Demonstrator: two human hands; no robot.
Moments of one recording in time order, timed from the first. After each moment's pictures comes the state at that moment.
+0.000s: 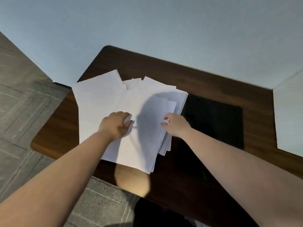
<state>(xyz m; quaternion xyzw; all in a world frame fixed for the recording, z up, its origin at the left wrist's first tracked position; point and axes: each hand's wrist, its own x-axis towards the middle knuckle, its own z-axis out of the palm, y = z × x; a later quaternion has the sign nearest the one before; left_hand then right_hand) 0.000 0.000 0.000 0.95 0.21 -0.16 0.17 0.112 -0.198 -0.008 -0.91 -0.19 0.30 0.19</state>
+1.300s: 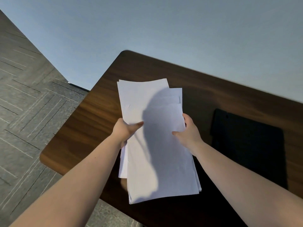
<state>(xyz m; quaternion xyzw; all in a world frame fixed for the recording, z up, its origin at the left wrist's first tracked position) 0.034 0.051 -0.045 0.62 0.48 -0.02 0.62 0.132 -0.149 -0.039 -0.83 -0.04 0.30 0.46</state>
